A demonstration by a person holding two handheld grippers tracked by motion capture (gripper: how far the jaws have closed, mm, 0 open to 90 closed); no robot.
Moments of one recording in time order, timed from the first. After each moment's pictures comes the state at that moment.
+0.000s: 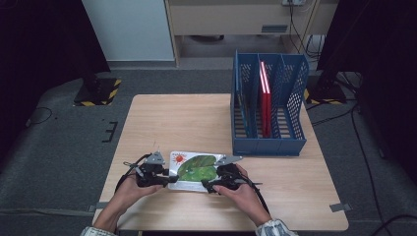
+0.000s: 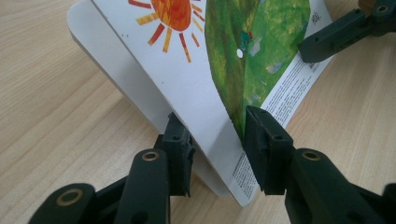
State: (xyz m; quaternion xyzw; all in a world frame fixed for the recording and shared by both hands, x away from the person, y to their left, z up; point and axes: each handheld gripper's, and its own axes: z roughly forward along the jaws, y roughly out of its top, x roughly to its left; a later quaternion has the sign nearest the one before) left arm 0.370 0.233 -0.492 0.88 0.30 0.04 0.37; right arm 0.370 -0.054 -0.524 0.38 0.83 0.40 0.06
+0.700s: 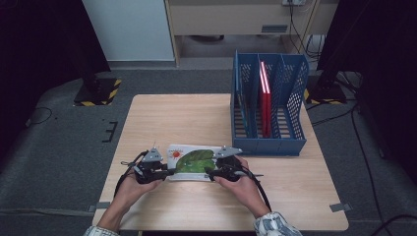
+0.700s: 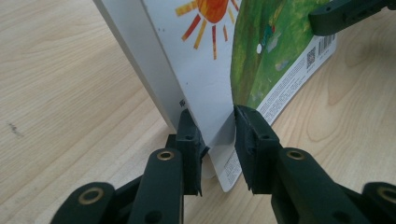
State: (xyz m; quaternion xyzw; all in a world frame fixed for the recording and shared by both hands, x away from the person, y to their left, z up) left arm 0.375 0.238 -0.492 0.86 0.33 0.10 0.38; right arm 0.386 -0.053 -0.499 0.36 0.83 0.40 0.14
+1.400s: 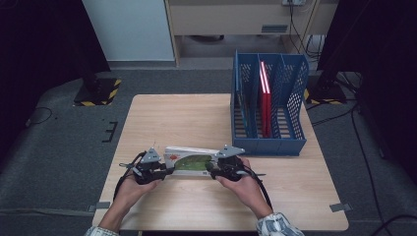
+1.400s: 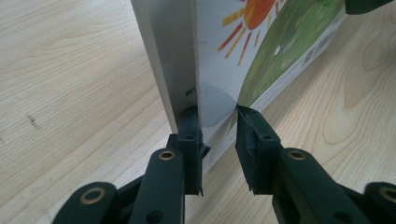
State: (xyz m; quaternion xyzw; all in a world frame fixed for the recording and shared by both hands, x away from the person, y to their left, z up) left arm 0.373 0.242 -0.497 0.85 0.34 0.12 0.39; right arm 0.380 -0.057 -0.486 0.34 0.83 0.42 0.14
